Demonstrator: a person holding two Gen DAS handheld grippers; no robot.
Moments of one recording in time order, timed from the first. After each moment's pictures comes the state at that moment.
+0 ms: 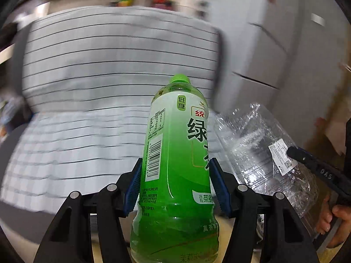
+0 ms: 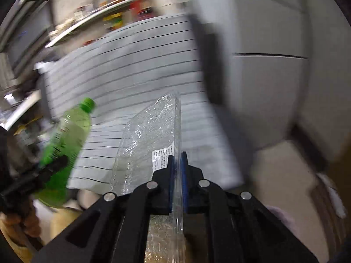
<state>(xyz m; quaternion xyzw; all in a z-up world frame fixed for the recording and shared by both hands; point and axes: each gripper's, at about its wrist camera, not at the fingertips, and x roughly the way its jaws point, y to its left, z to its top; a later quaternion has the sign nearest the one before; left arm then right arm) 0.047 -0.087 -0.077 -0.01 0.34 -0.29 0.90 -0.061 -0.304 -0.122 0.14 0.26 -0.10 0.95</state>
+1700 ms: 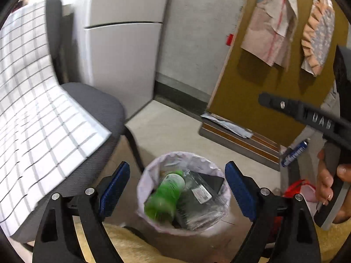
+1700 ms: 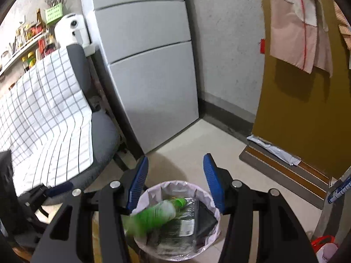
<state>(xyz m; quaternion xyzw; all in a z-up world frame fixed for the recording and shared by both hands) -0.043 -0.300 -0.133 0.13 0.37 -0.52 0.76 -0.209 -0.427 -0.175 0.22 0.24 -0.31 0.89</state>
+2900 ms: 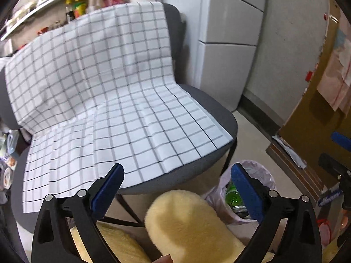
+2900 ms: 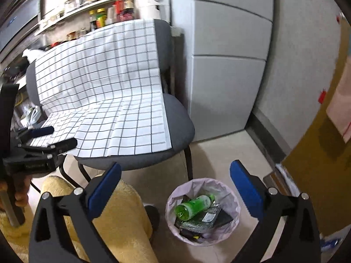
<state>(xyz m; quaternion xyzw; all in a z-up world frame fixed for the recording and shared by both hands) -0.003 -0.152 -0.024 0.11 0.40 -0.27 0.87 -0.167 -0.315 -0.076 0.08 0.30 -0.15 0.94</state>
